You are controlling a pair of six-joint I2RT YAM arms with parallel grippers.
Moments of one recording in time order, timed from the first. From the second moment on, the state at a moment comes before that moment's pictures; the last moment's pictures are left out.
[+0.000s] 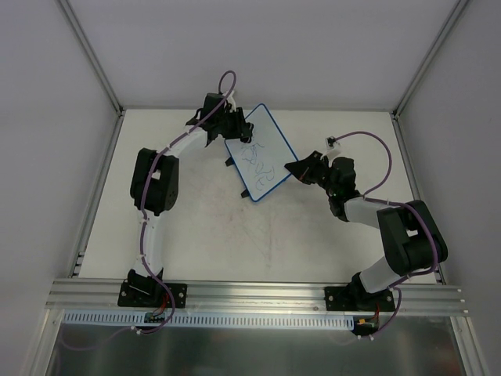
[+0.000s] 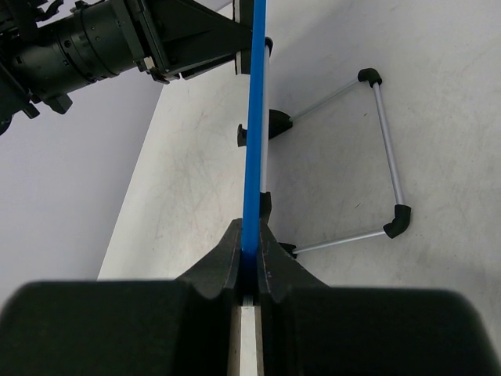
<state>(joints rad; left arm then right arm) -0.35 2.23 1.80 -0.18 0.35 -0.43 0.32 1.56 0.61 0.77 -0.38 0.78</state>
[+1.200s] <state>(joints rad) -0.36 1.98 1.40 -0.12 0.41 -0.41 0.33 1.56 0.61 0.78 -0.40 0.74</state>
